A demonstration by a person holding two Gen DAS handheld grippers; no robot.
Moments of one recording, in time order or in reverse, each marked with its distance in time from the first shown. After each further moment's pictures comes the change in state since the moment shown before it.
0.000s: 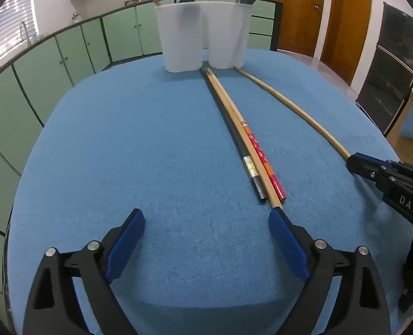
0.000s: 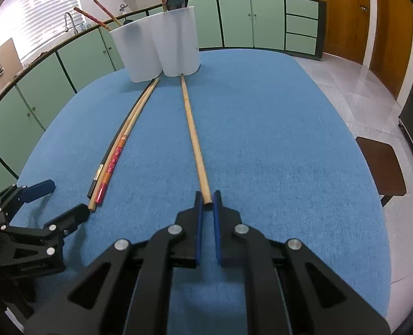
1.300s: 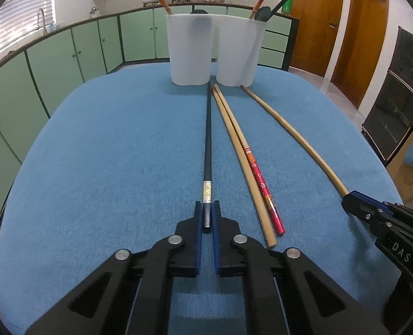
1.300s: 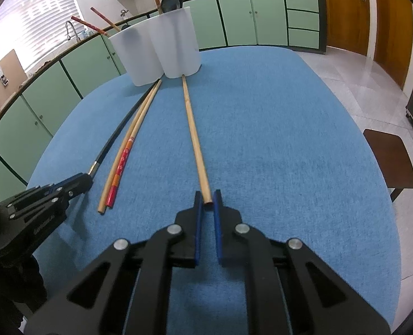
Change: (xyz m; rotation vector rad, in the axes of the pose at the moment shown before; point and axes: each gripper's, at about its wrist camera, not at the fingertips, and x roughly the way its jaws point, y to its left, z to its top) left arm 0.003 -0.006 0.014 -0.100 -0.058 0.014; right arm -0.003 -0.008 -0.003 0.037 -0.001 0.054
